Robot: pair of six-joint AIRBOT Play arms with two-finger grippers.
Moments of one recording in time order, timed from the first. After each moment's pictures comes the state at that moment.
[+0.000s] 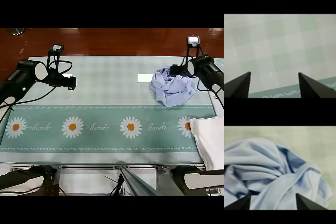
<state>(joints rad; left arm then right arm) -0.21 -1.37 1.19 1.58 -0.91 -1.57 0.00 -1.59 1.33 -1.96 0.76 2.00</state>
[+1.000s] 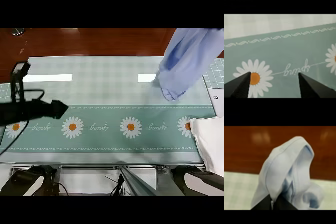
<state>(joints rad) -0.19 -0.62 0.75 1.26 -1.09 -1.59 -0.03 -1.25 1.78 -1.25 1.00 1.44</state>
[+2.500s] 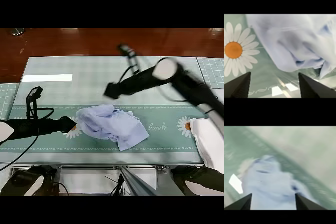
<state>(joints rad) -0.18 -0.60 0.58 1.12 -1.12 -1.64 0.42 -1.34 1.34 -0.96 1.05 1.43</state>
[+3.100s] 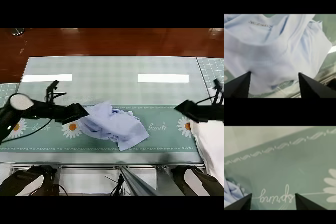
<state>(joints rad) -0.17 -1.07 0.72 0.82 -1.07 -1.52 -0.39 -0.90 0.61 -0.99 1.10 1.34</state>
